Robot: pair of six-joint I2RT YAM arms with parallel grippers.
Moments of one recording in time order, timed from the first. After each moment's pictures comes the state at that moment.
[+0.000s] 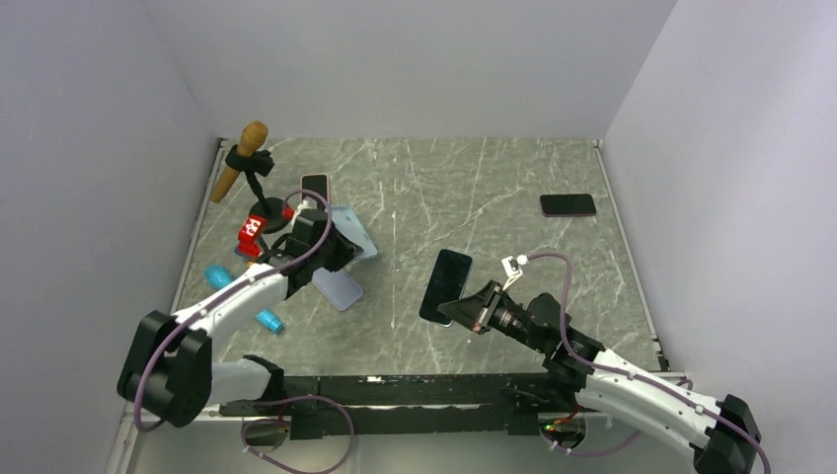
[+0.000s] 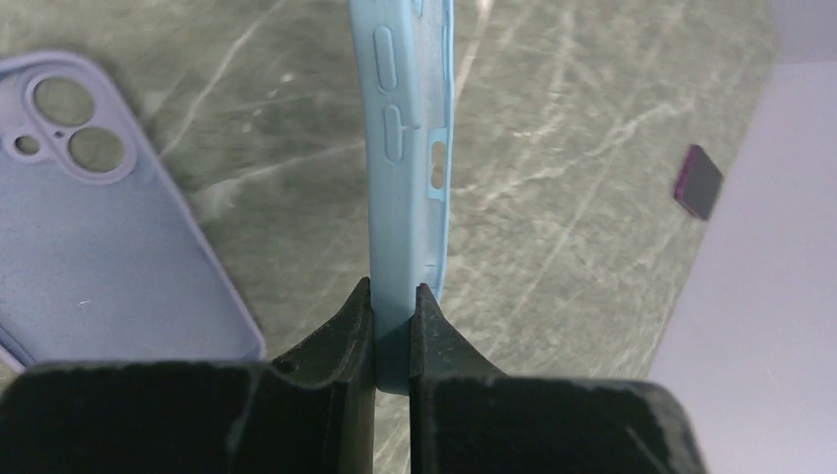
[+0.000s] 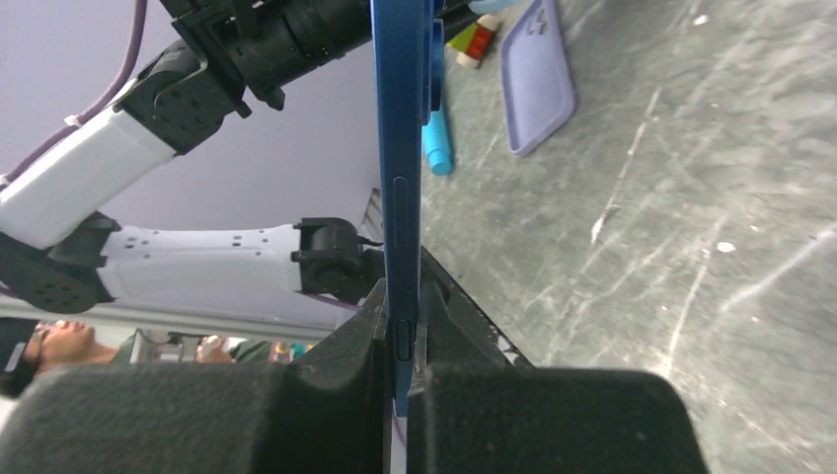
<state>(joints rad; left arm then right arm) -0.43 1.21 0.70 -0.15 -0.02 -1.04 0.90 0.51 0.16 0.29 -0.08 1.11</state>
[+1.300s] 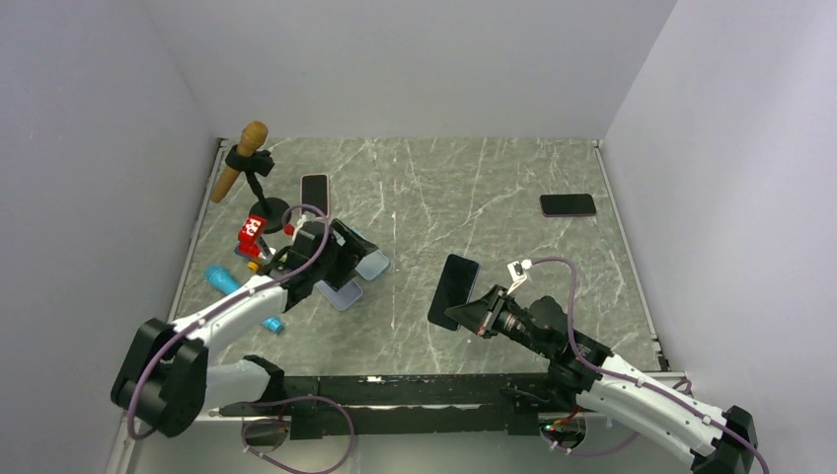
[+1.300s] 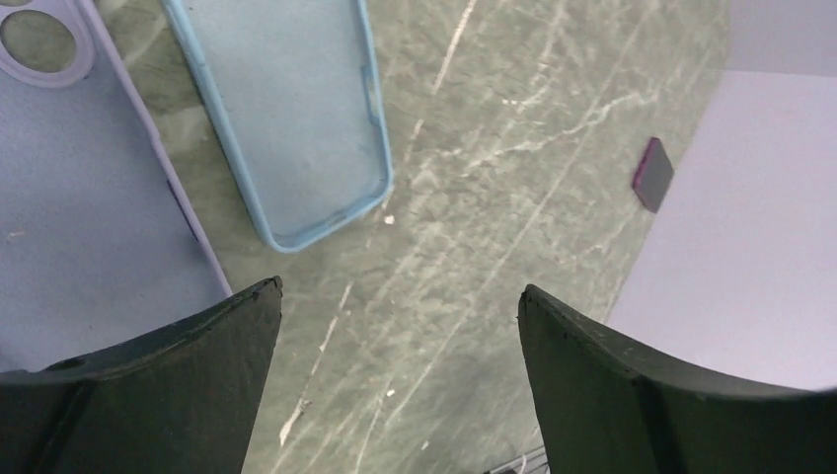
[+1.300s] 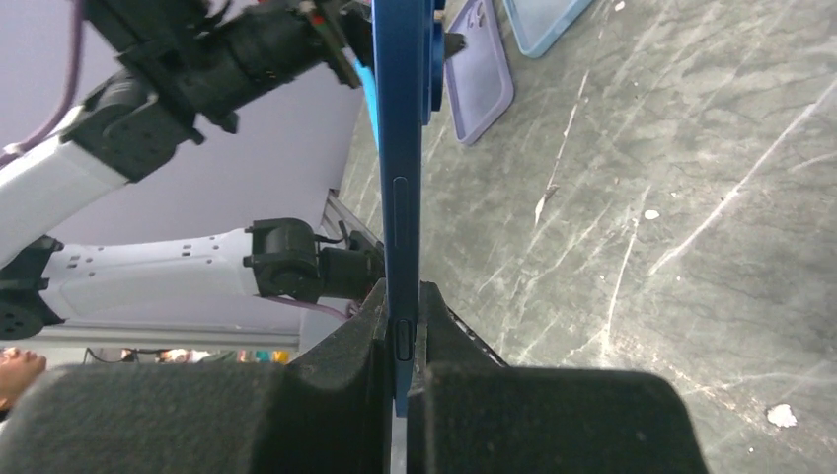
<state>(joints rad) -0.48 1.23 0.59 -0.05 -0.02 -1.24 0.90 0.39 0.17 0.07 -0.02 1.08</state>
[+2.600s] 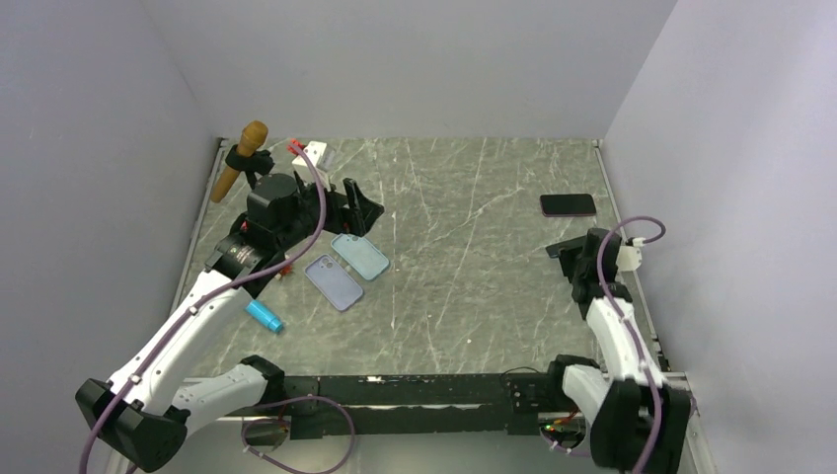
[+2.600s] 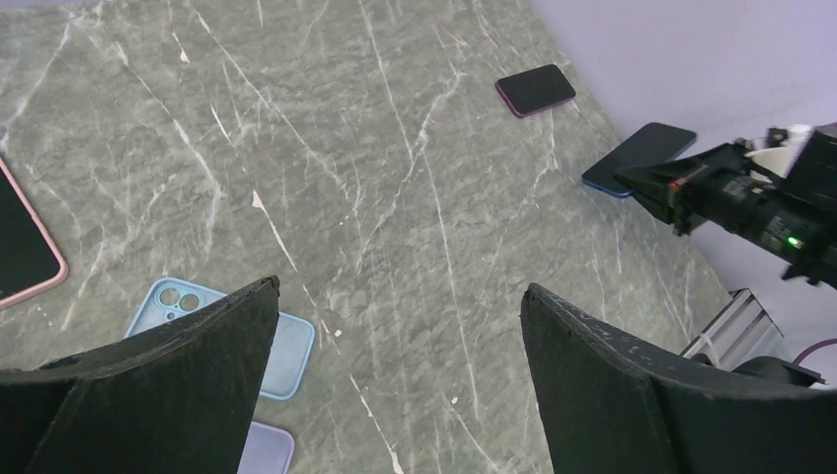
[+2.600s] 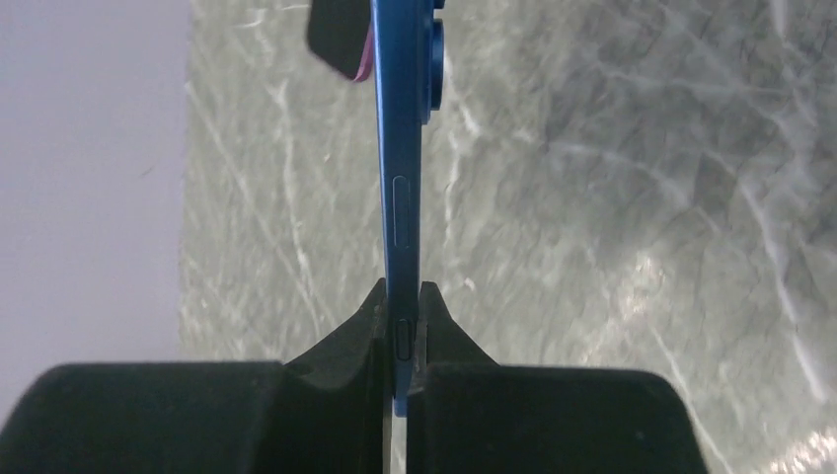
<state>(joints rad) -0.51 1.02 1.07 -0.30 0.15 -0.36 -0.13 0.89 0.47 -0.18 0.14 1.11</state>
